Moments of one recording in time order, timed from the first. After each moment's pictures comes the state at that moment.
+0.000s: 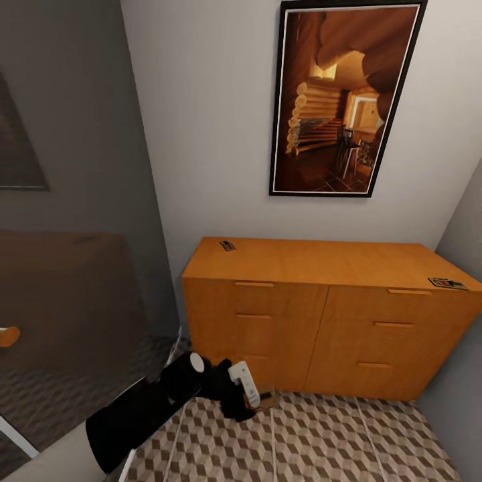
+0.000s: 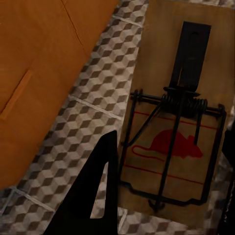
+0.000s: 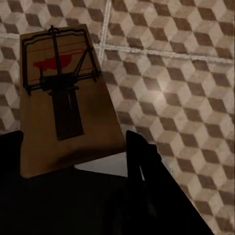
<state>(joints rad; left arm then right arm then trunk) -0.64 0.15 -0.87 -1.39 -0.07 0.84 -0.63 -0.07 -0.02 0.07 -0.07 -0.05 -0.44 0.11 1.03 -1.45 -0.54</state>
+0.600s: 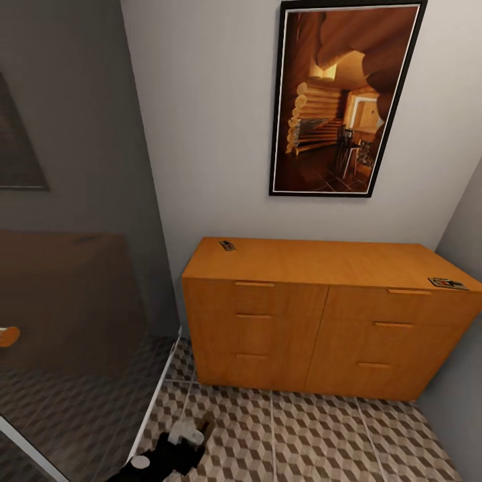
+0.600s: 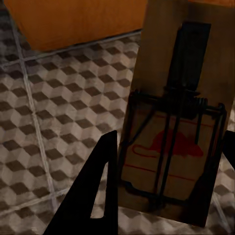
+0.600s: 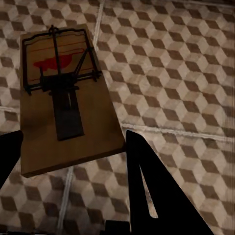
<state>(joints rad) -0.39 0.15 -0.81 -0.62 0.53 0.06 -0.01 -0.07 -0.06 0.07 -0.30 -0.04 -0.44 0.05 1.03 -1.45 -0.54</state>
